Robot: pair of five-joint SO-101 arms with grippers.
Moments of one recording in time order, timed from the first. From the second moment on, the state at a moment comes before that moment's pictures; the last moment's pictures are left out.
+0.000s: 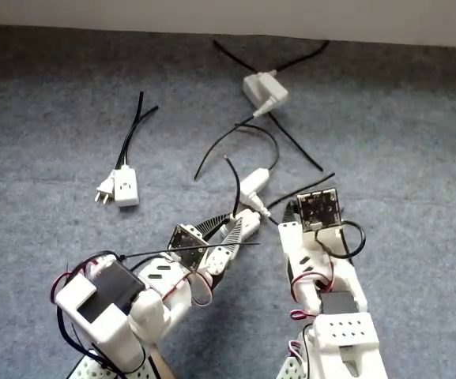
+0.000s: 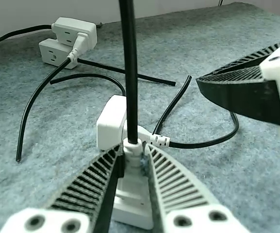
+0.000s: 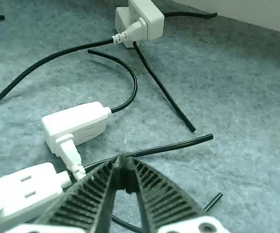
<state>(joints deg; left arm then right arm) 33.2 8.3 92.8 -77.1 5.4 -9.3 -68.0 95.3 8.2 12.6</state>
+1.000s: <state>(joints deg) 29.6 8.6 89.2 -76.4 4.0 -2.2 -28.6 72.5 14.3 1.3</state>
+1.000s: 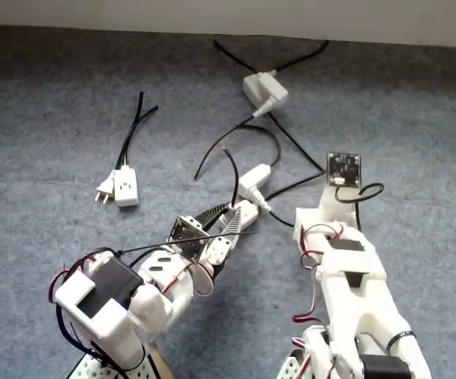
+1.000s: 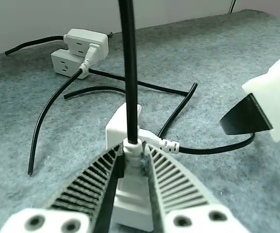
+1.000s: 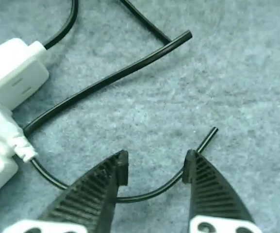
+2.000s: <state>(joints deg) 27.1 8.6 95.0 -79.6 1.4 -3.2 -30.8 75.4 12.4 3.6</state>
